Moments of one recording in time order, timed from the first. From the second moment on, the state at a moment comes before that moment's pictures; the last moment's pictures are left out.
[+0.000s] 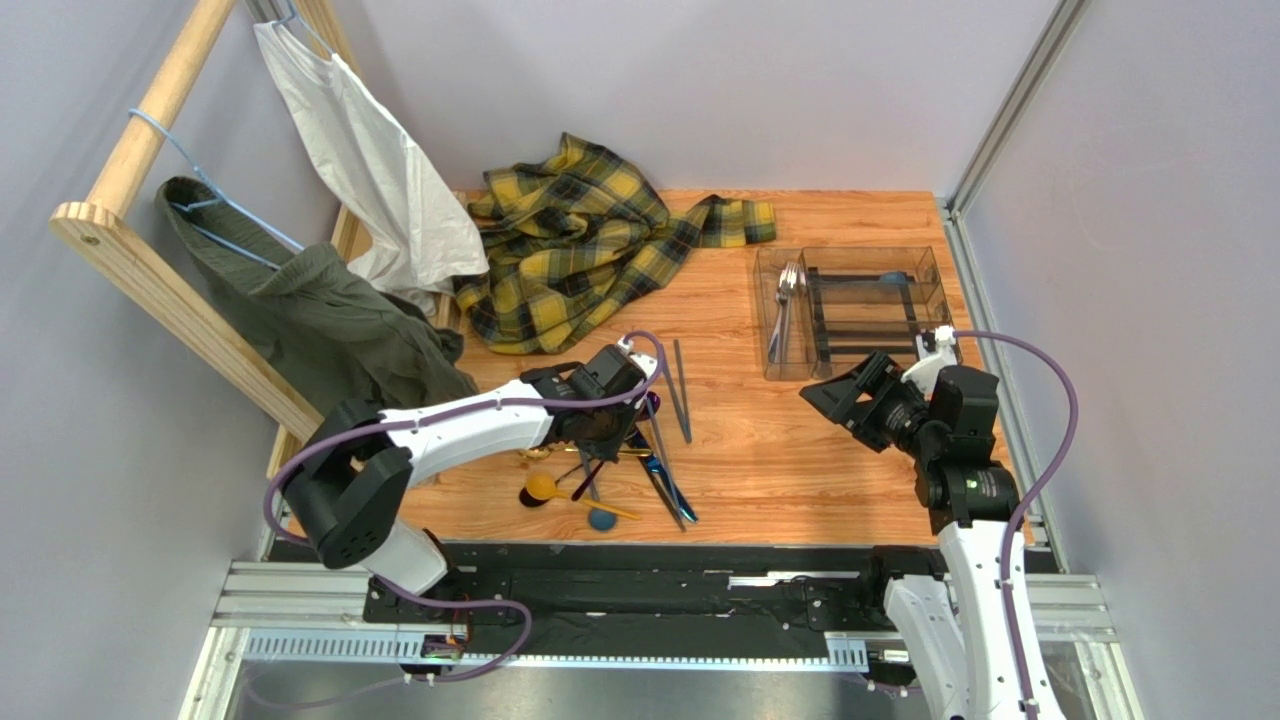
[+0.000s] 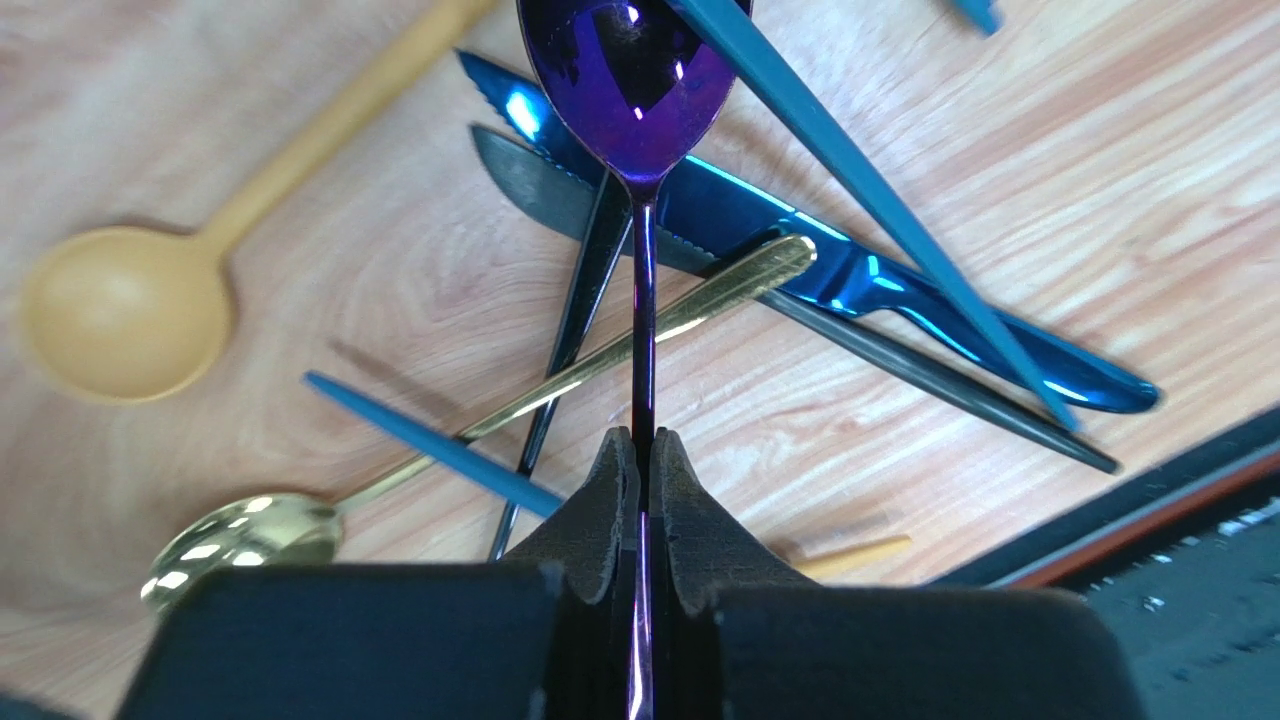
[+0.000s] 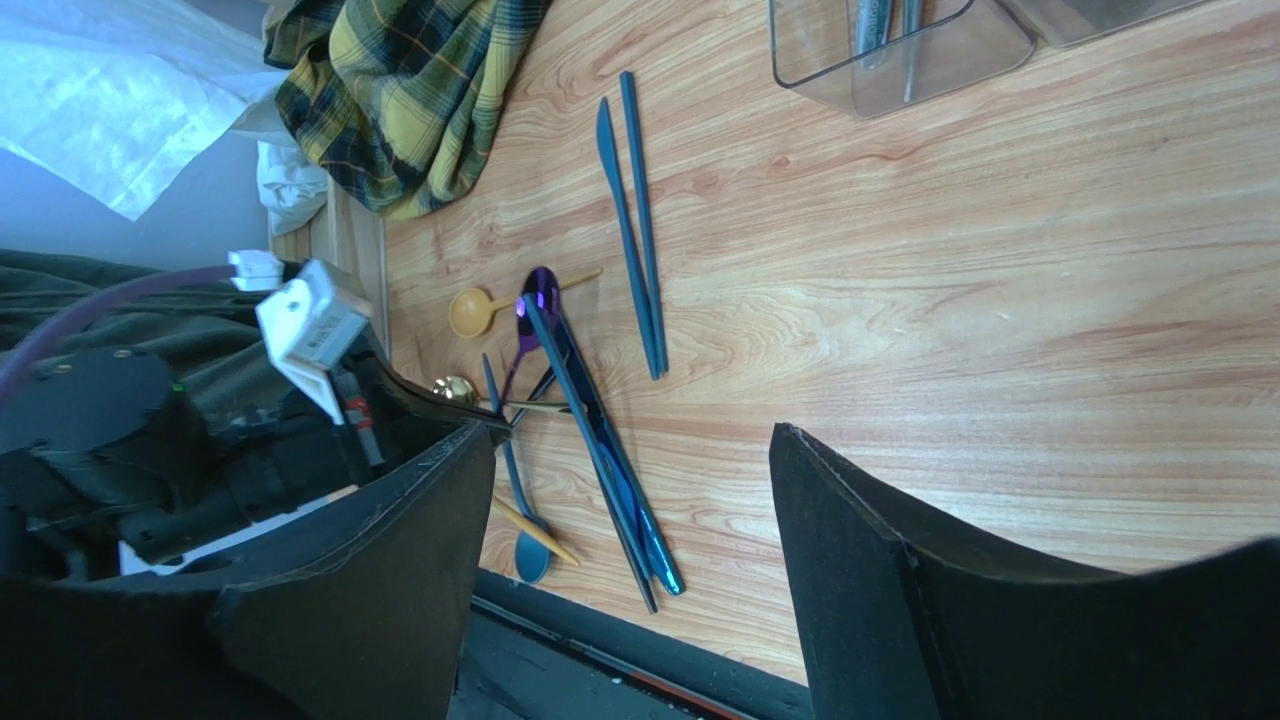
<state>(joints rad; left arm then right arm) -0.86 1.54 0.93 -0.50 -0.05 -0.27 -0.06 0.60 0.60 -0.52 -0.50 0.67</state>
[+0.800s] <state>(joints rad) -0.98 1.33 1.02 -0.68 -0.19 -0.31 -0.06 0.61 0.59 -0.42 -0.67 0.69</state>
